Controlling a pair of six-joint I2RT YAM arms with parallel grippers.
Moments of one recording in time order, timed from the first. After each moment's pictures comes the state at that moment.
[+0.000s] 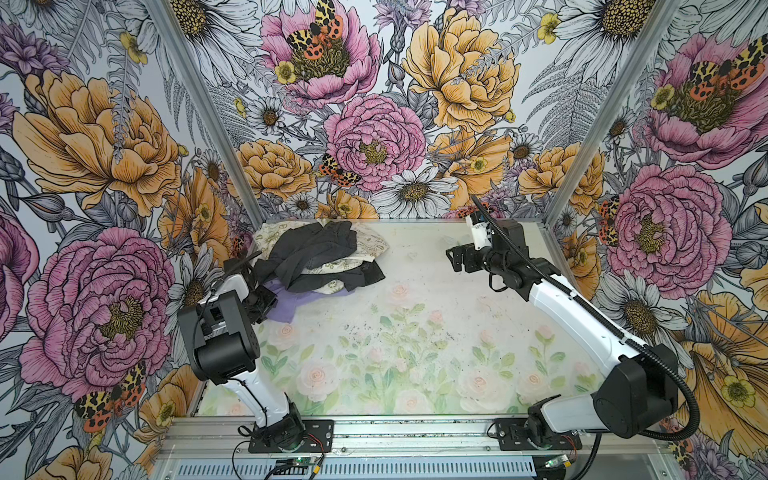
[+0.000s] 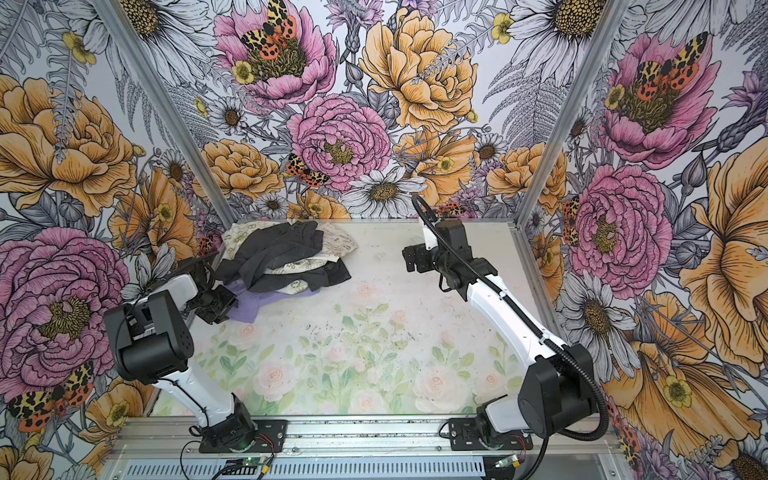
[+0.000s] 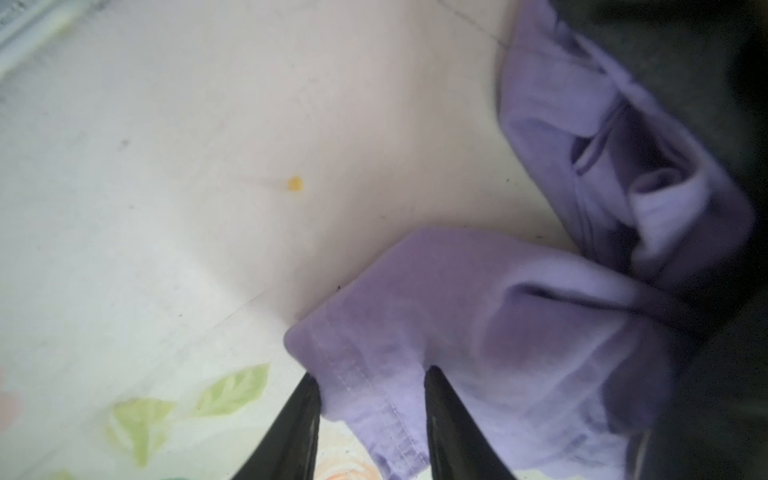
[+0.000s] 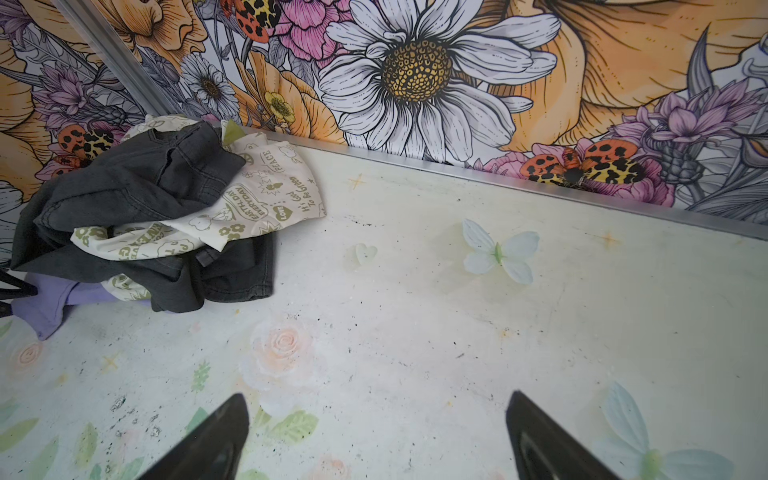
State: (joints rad) left arm 0.44 1.78 1.13 -0.67 0.12 -0.57; right arm 0.34 1.41 1.21 -0.39 -0.11 0.07
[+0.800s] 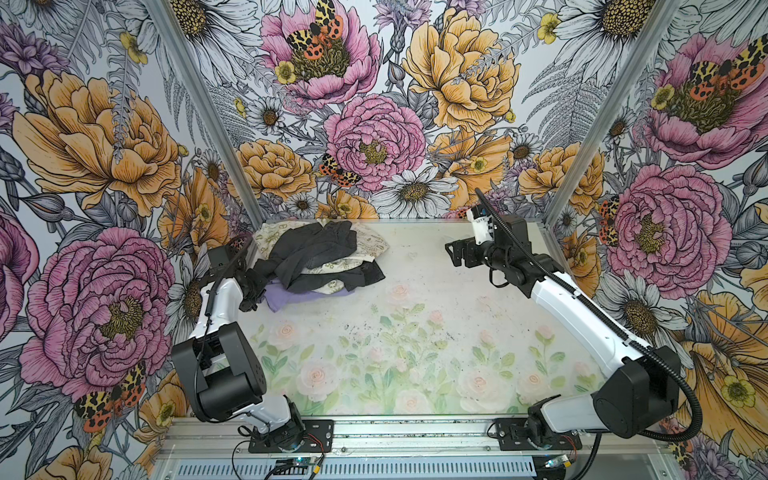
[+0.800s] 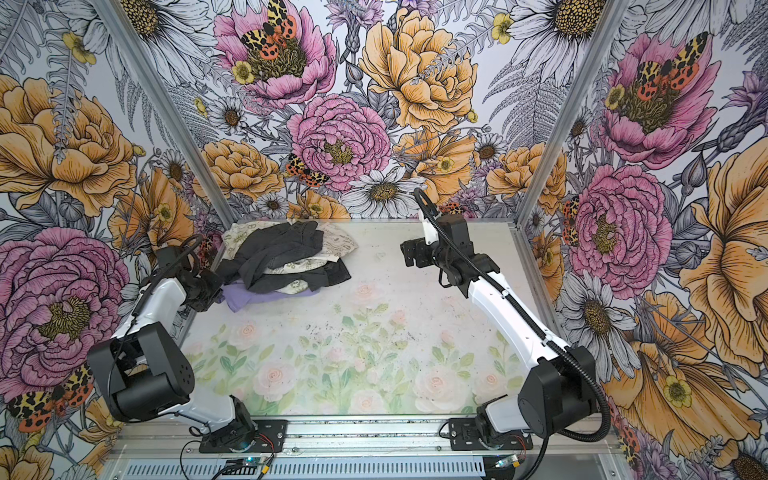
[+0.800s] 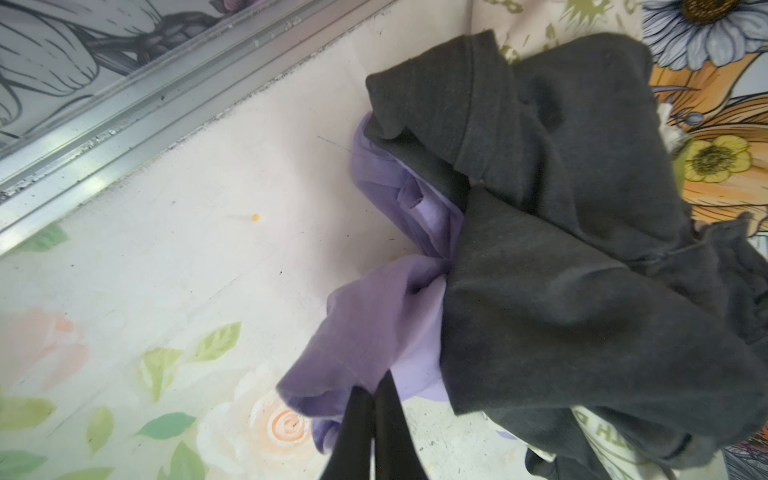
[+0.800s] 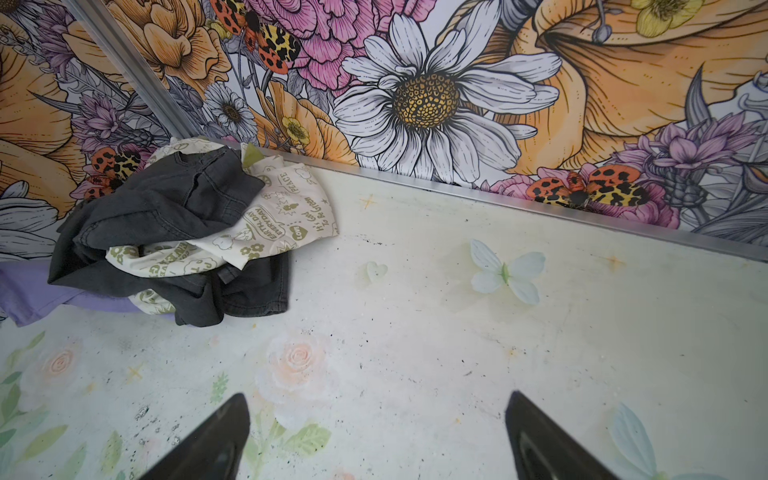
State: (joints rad) left arm 0.44 1.49 1.13 -0.65 0.15 -0.60; right arm 0.34 1.41 1.28 -0.41 -0.13 0.08
